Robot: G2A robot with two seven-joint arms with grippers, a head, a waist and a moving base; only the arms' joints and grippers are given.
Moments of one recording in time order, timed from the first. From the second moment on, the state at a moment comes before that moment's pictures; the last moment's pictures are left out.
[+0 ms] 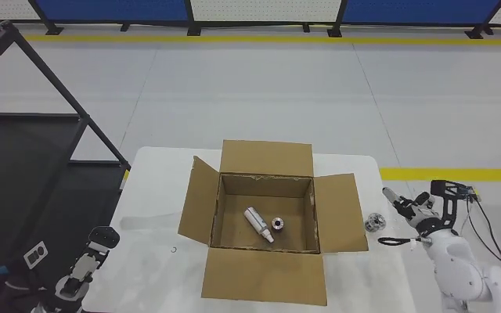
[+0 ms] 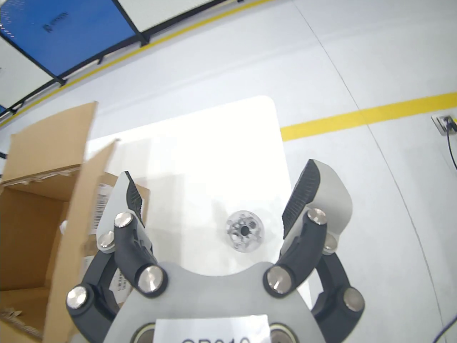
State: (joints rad) left arm 1.61 -1.18 -1.94 -1.69 -0.35 -0.95 -0.66; right arm -1.28 -1.17 1.76 -1.80 -0.83 -0.07 0.46
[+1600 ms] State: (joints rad) left arm 1.63 -1.17 -1.95 -1.68 -0.31 -0.96 -0.62; right arm -0.43 -1.40 0.70 -0.99 -0.85 -0.10 1.13
